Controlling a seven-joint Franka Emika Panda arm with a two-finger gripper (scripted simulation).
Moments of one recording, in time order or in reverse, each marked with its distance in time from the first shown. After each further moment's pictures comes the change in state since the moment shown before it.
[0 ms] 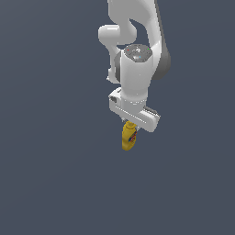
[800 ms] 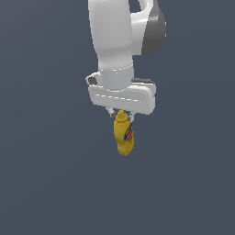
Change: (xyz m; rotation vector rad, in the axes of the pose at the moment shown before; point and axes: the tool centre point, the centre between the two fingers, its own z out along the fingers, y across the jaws) arm 0.063 0.000 -0.104 0.199 0.118 -0.185
